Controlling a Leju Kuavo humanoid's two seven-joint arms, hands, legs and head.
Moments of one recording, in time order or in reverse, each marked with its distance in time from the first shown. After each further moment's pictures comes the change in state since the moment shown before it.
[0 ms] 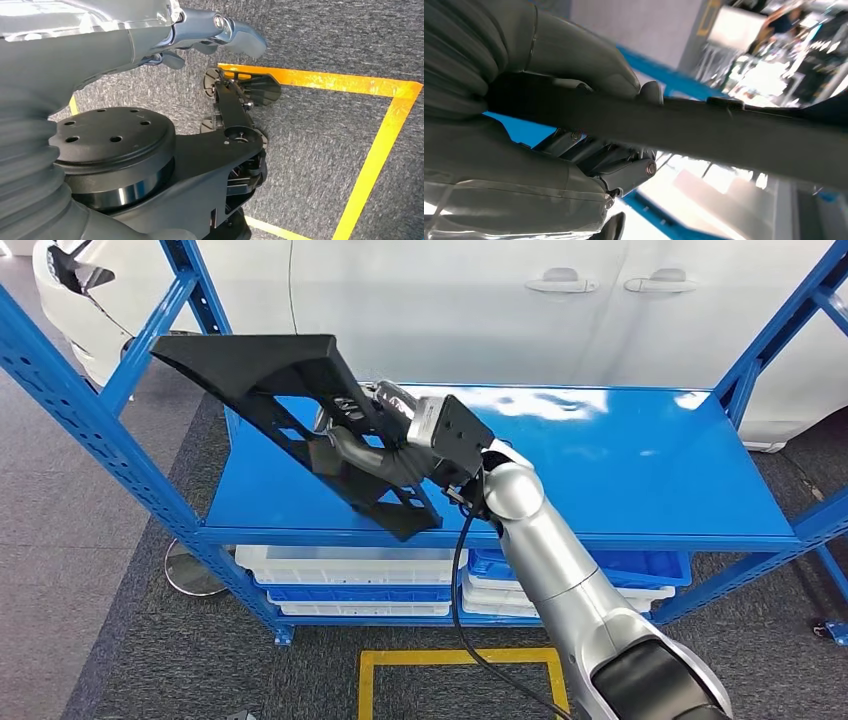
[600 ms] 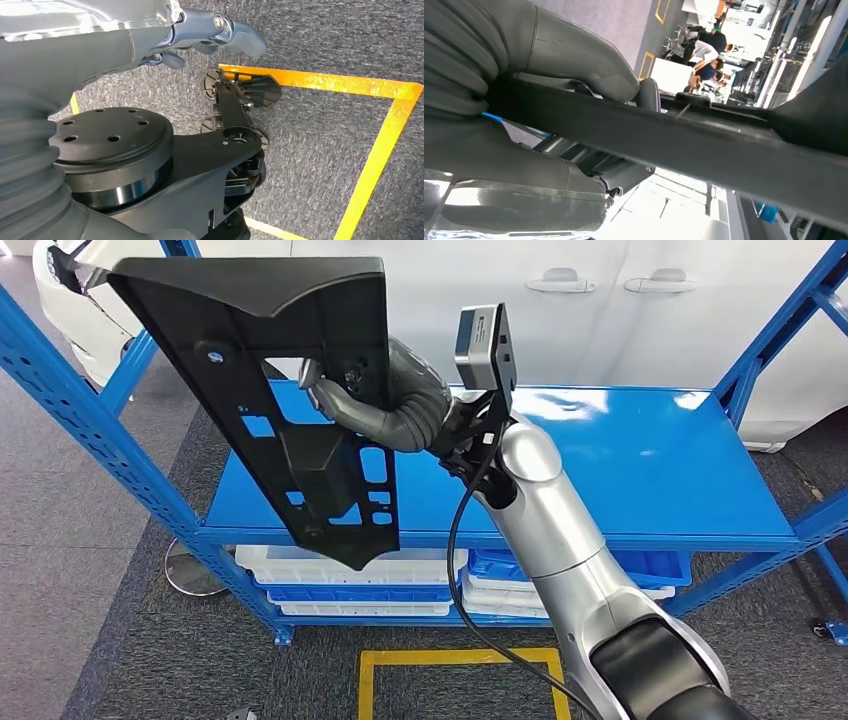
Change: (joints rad) left arm -0.007 0.000 -0.004 0.000 0.004 0.010 0.012; right arm -0.085 0.026 -0.016 -0.045 -0.344 0.129 0.138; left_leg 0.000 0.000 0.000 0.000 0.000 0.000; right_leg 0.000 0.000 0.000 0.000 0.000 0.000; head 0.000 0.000
